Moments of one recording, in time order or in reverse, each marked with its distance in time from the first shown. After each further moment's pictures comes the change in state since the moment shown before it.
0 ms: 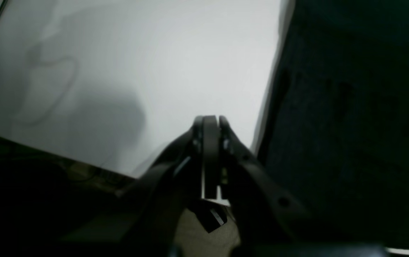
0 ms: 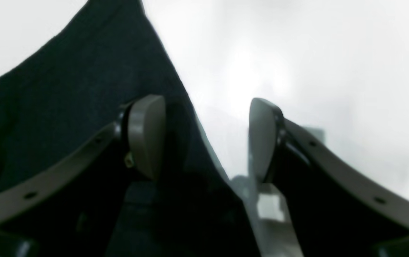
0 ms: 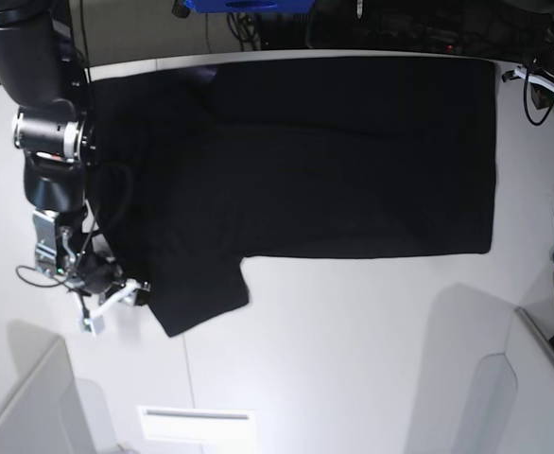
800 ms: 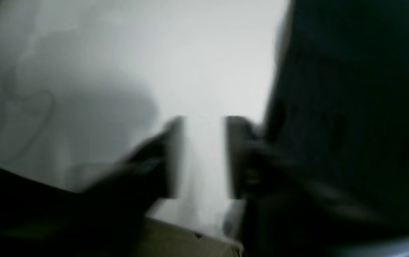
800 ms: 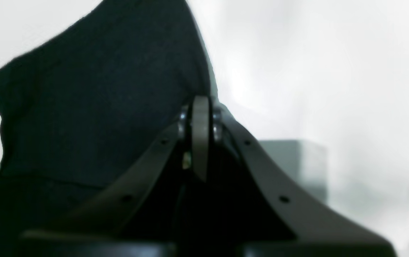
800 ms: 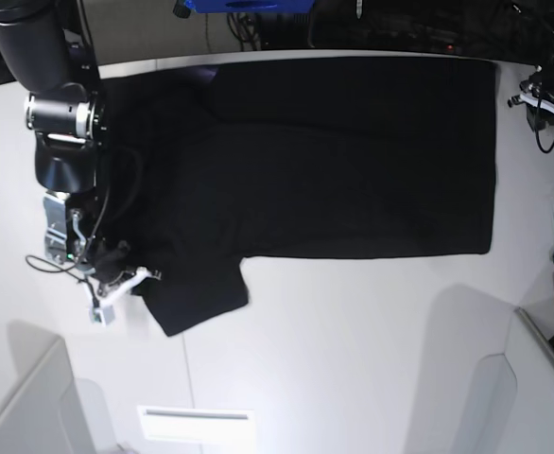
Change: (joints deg) left arm -9.9 -2.8 0.0 -4.0 0.5 0.6 6.3; right arm -6.0 -1.4 -0.1 8.3 0.4 0.2 0.0
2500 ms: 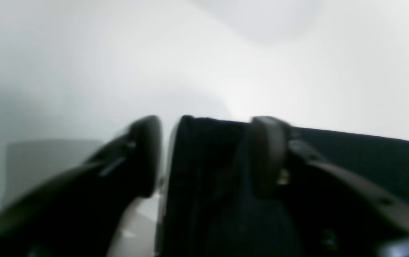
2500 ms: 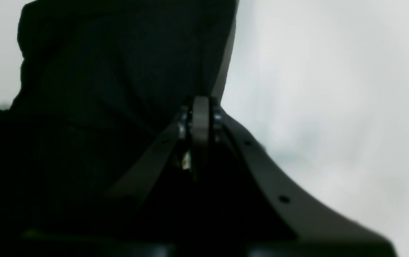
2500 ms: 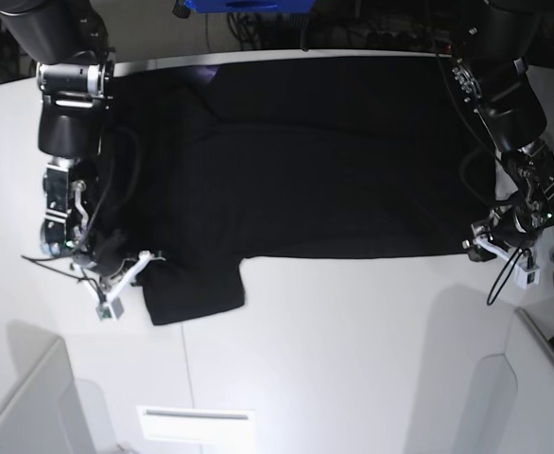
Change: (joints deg) left arm -40.6 -8.7 26.1 -47.6 14.7 1.9 -10.4; right arm -9.6 -0.7 0.0 25.0 -1.2 -0.3 -13.8
